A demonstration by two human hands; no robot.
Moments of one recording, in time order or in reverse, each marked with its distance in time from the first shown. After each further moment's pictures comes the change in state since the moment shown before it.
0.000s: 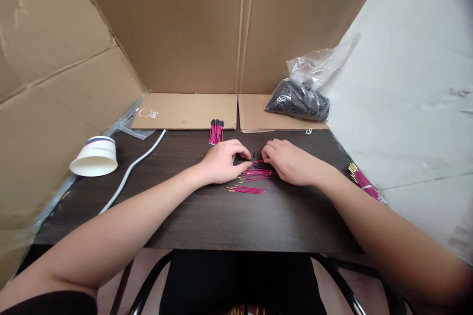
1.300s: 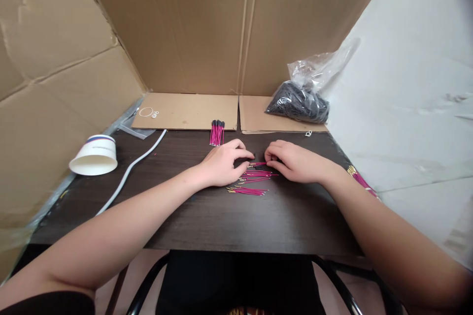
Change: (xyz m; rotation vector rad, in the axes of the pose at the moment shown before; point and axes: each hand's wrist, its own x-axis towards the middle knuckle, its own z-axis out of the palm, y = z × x) left_hand -0.005 0.001 -0.002 0.142 -0.053 0.027; right_hand -0.005 0.008 -0.013 0.206 -0.019 -0.004
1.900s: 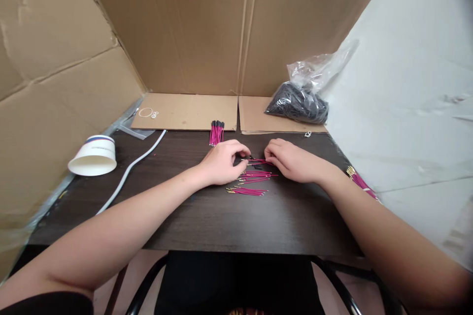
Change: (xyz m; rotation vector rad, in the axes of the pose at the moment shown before) left_hand 0.004 -0.003 0.005 -0.129 0.127 -0.002; right_hand 0.005 0.005 0.007 -0.006 0.052 0.035
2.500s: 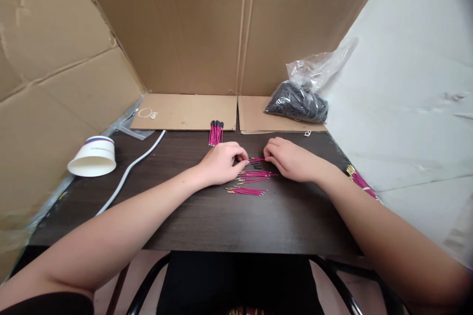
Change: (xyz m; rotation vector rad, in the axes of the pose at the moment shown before) left_hand 0.001 -0.003 0.001 0.041 -0.024 0.042; right_hand 0.002 0.004 0.005 -0.104 0.042 -0.057
